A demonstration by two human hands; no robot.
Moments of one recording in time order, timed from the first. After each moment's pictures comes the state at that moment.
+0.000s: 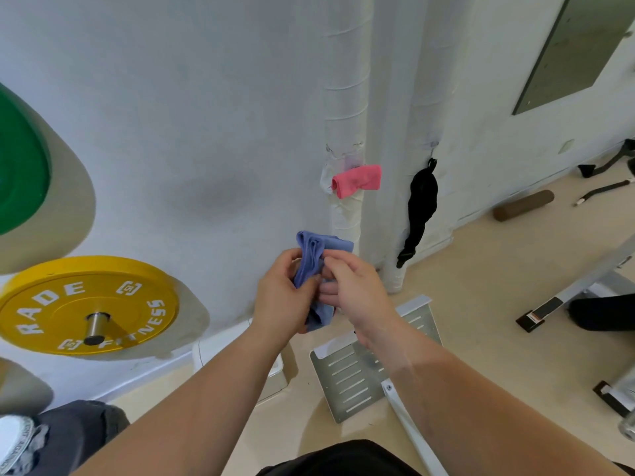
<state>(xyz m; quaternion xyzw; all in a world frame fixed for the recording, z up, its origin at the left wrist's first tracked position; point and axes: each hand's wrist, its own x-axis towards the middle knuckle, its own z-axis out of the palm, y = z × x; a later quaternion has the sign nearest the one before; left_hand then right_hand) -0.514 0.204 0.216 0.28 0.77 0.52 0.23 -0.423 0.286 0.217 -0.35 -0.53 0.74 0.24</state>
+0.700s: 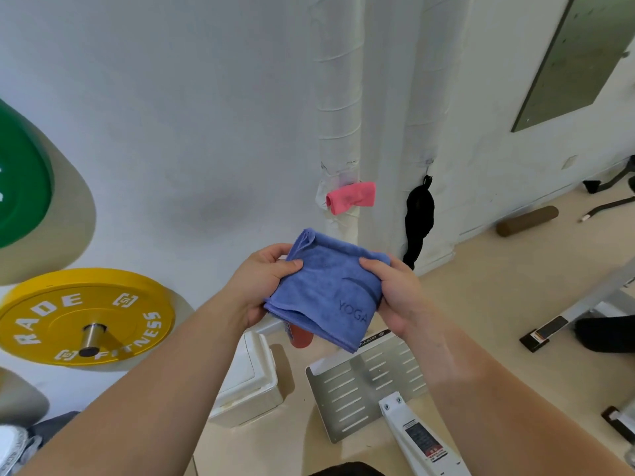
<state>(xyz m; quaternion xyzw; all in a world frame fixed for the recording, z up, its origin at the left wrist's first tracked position) -0.550 0.238 0.252 0.18 0.66 0.58 0.43 -0.381 0.370 0.215 -0.36 -0.42 0.79 0.26</state>
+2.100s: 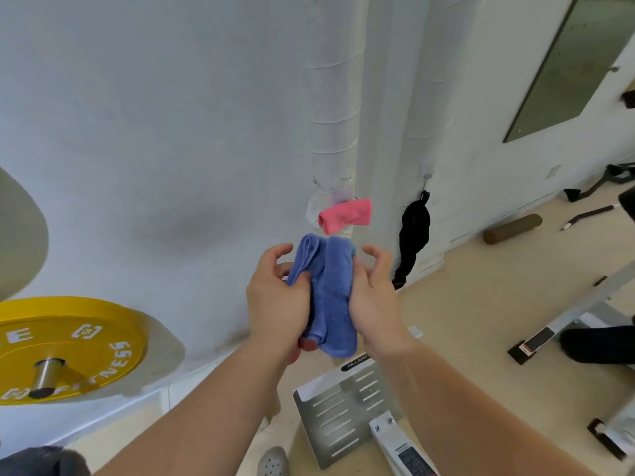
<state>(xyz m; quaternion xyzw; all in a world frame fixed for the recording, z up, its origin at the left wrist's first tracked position) -0.542 0.306 0.241 0.20 0.76 0.60 0.15 -0.445 0.391 0.224 -0.39 -0.60 0.62 0.32</state>
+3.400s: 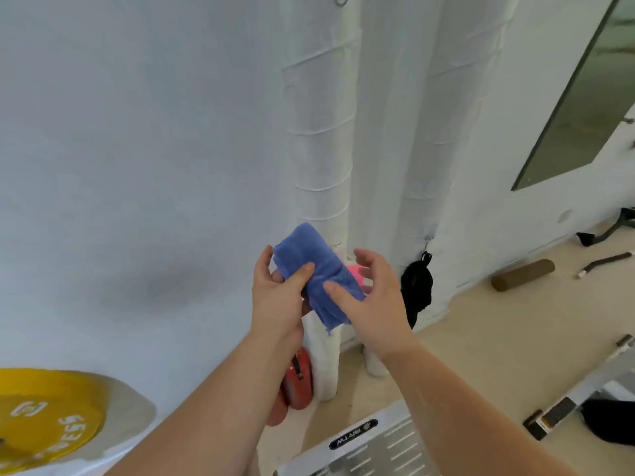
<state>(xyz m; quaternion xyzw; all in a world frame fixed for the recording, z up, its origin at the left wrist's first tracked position) -0.614 0.471 0.263 0.08 0.55 0.77 0.31 -0.499 0.553 0.244 -0.33 -0.73 0.49 0.33</state>
